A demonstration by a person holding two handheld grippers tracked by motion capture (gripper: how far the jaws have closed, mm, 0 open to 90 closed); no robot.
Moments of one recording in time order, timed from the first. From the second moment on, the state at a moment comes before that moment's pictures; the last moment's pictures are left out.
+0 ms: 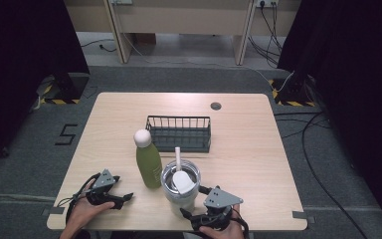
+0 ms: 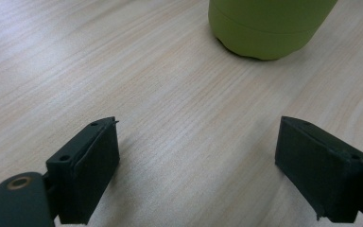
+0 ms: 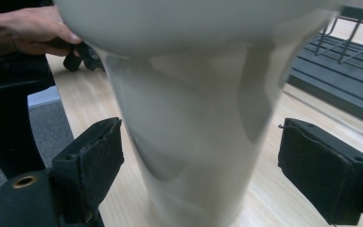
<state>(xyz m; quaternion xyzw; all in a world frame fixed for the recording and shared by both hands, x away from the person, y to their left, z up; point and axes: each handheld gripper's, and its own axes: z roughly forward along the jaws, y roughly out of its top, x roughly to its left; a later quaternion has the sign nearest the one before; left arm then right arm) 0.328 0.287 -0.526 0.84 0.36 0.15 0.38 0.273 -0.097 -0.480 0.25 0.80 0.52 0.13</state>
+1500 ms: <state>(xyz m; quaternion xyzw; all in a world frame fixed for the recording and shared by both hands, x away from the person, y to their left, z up) 0.328 0.287 -0.526 0.84 0.36 0.15 0.38 0.291 -0.073 -0.503 0.21 0.76 0.60 0.15</state>
